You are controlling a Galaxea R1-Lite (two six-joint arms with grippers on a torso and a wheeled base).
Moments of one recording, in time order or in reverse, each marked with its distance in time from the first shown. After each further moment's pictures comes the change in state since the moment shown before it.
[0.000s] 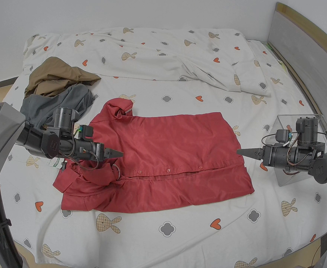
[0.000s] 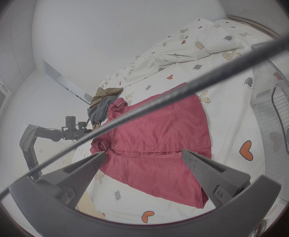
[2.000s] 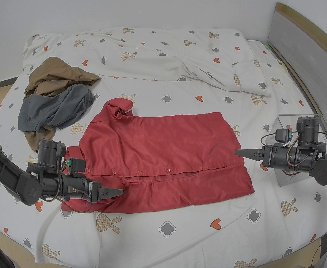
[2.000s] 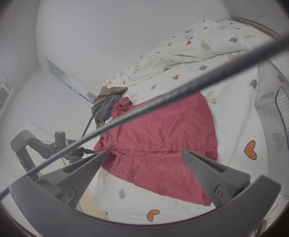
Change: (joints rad) left arm -0.087 -0.299 0.642 -0.329 -0.002 -0.057; right arm 0.028 -0.031 0.015 0.000 0.000 0.000
